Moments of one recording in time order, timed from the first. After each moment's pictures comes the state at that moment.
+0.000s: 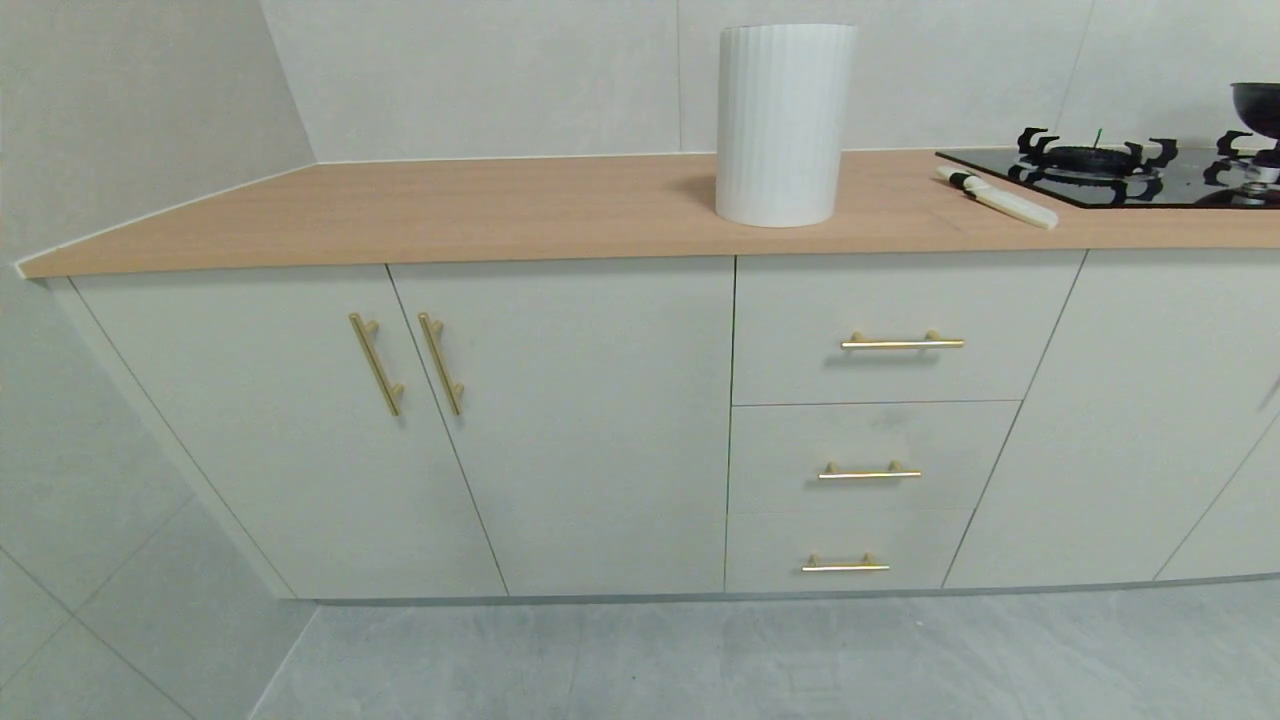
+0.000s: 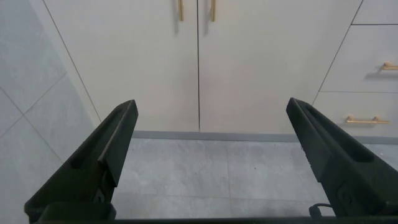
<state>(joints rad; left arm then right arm) 0.00 0.00 0.00 0.00 0.04 -0.01 0.01 0.00 0.00 -0.01 0.03 -0.02</state>
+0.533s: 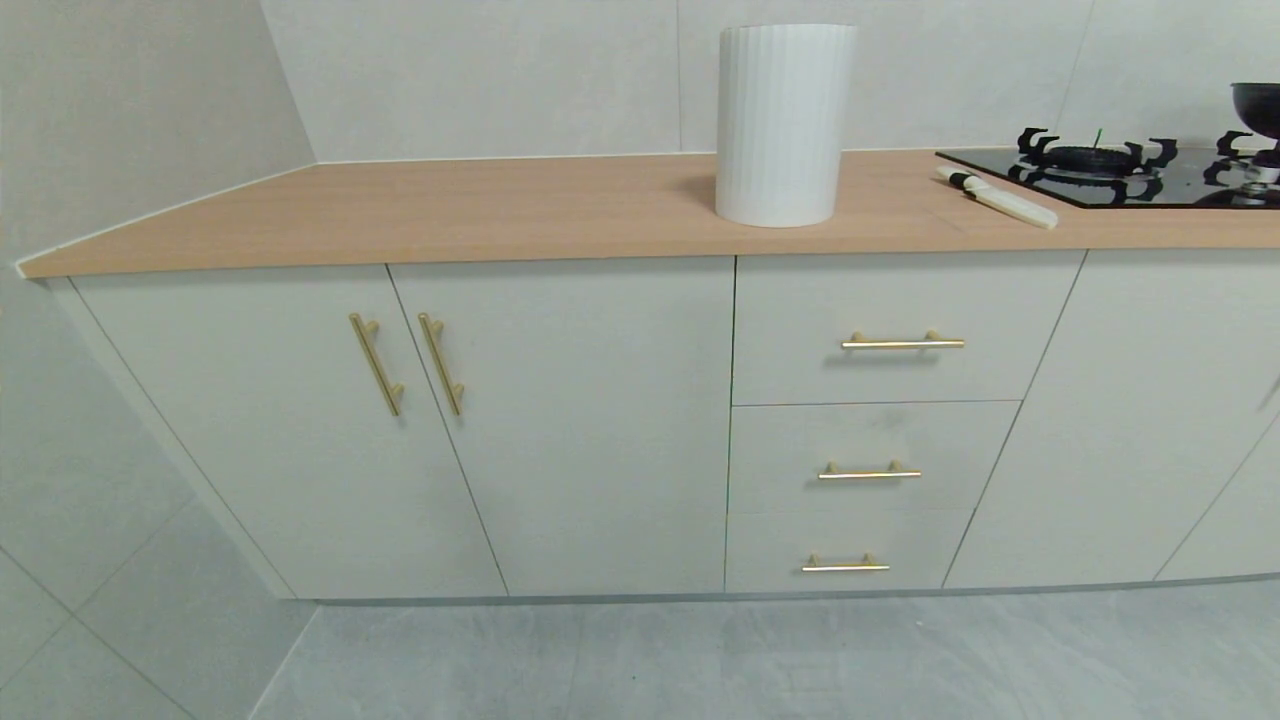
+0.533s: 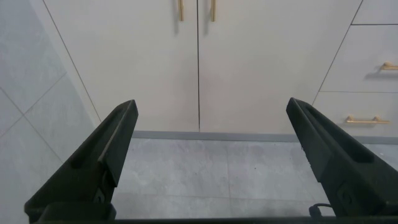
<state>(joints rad) 0.00 0.00 0.00 0.00 0.04 -0.01 0.01 0.00 0.00 0.00 0.03 -0.01</state>
